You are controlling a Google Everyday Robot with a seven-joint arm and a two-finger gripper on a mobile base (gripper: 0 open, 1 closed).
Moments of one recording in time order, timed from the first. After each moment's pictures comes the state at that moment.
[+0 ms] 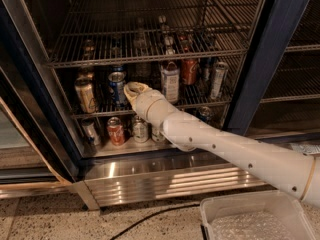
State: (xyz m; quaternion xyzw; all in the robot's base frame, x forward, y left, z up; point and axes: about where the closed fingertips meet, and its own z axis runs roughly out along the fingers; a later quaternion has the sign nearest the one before) arm 0.690 0.089 0.776 -0.32 0.65 0.14 0.68
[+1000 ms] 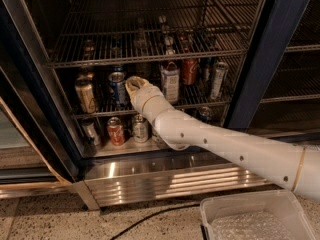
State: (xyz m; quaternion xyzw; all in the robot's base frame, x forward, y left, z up) arm 0.713 0.085 0.782 -0.26 0.66 0.11 0.69
